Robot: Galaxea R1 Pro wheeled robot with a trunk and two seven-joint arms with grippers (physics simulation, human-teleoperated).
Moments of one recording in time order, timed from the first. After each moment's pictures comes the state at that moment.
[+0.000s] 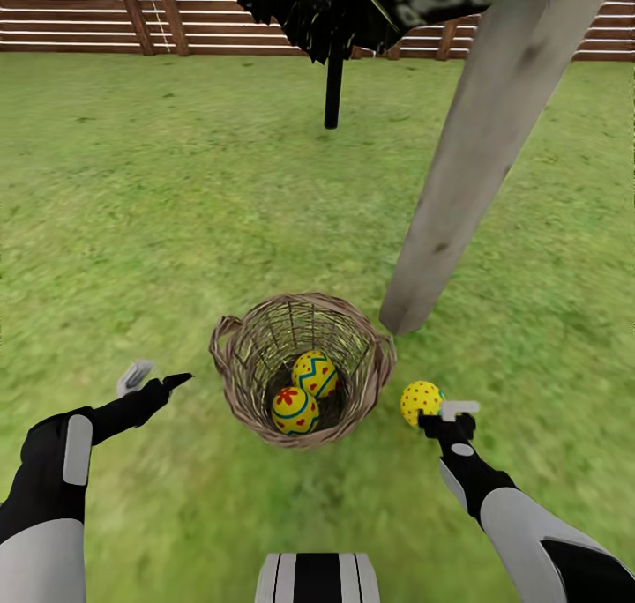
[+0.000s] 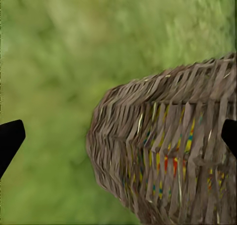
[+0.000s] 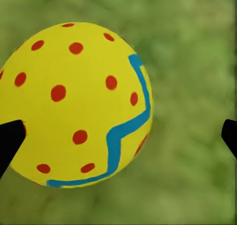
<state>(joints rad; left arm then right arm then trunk) -0.62 0.07 0.60 -1.17 0.26 0.96 -0.46 -0.80 -0.04 -0.17 -0.24 0.24 -0.20 -0.20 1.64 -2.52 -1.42</state>
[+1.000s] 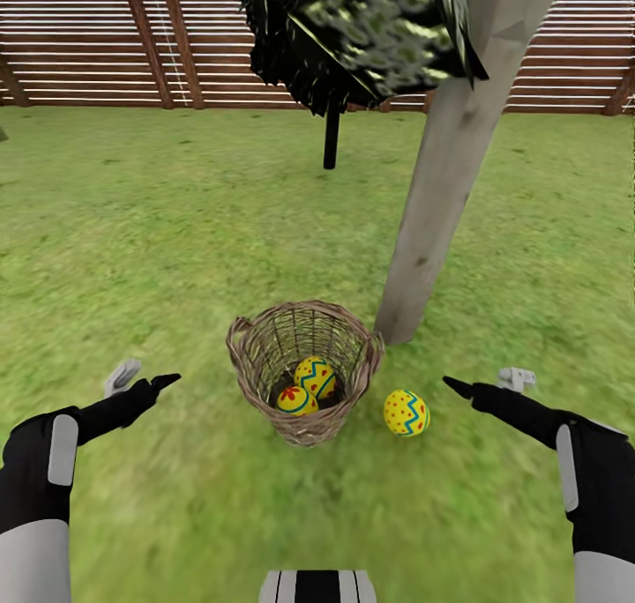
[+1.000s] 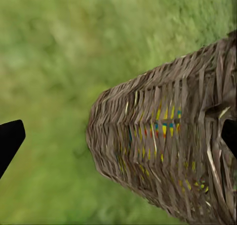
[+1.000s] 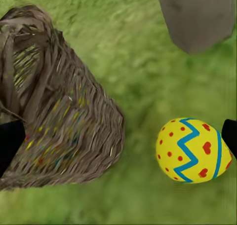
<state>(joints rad) -0.62 0.11 0.60 -1.17 0.27 0.97 -0.46 -0.51 -0.10 -0.51 -1.36 0.06 0.73 0.83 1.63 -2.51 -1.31</state>
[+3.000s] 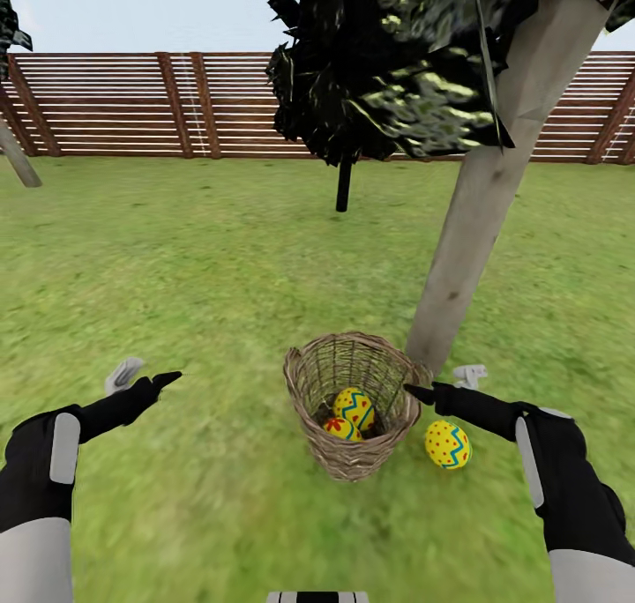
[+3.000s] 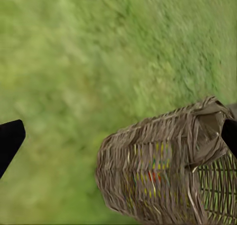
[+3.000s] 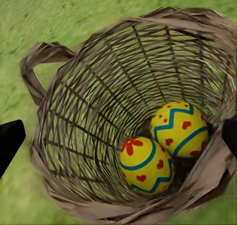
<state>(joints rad) -0.62 0.11 0.60 -1.17 0.27 0.96 -0.47 -0.51 -0.08 -0.31 -1.36 0.06 0.73 0.87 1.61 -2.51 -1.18</state>
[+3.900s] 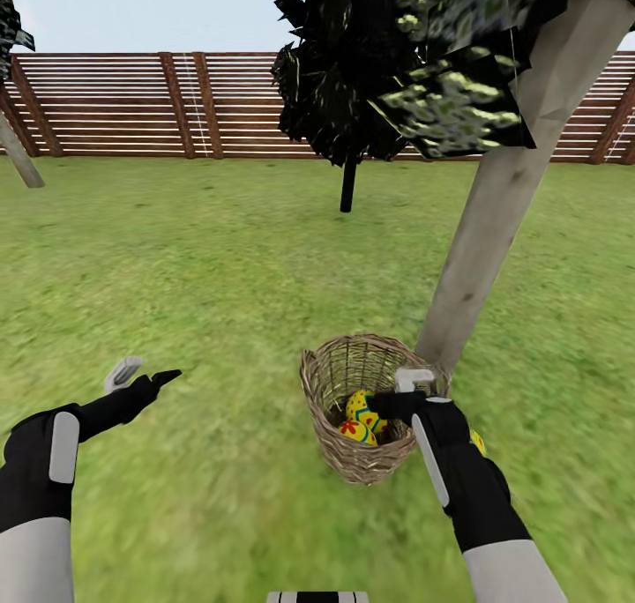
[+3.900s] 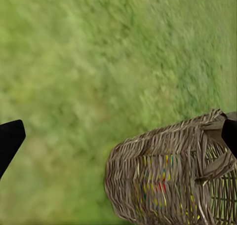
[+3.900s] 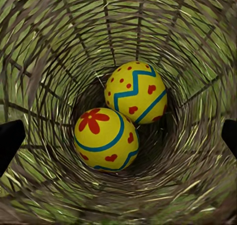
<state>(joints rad) -0.62 0.11 0.60 -1.18 0.27 0.96 -0.47 -0.54 0.10 0.06 -1.31 0.05 0.84 0.04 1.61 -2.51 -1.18</state>
